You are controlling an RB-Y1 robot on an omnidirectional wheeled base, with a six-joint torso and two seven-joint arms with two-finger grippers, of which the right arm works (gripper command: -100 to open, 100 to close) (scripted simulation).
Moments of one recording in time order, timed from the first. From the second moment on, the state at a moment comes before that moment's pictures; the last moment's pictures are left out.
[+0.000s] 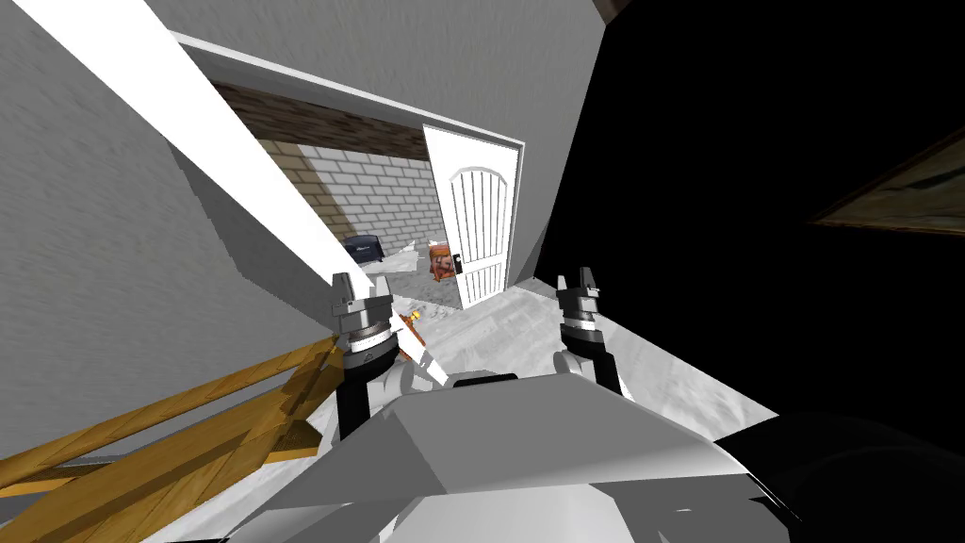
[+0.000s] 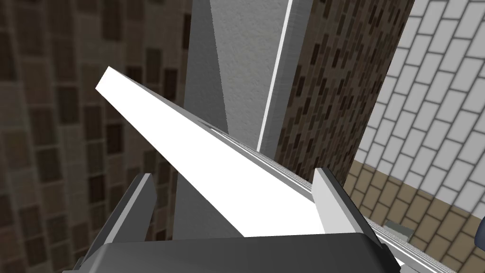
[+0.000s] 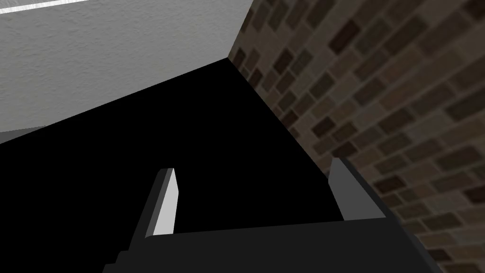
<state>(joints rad) 0.54 0.03 -0.03 -2.29 -0.12 -0.50 0.02</state>
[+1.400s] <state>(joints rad) 0.36 -0.03 0.01 -2.00 -0.13 -0.49 0.03</state>
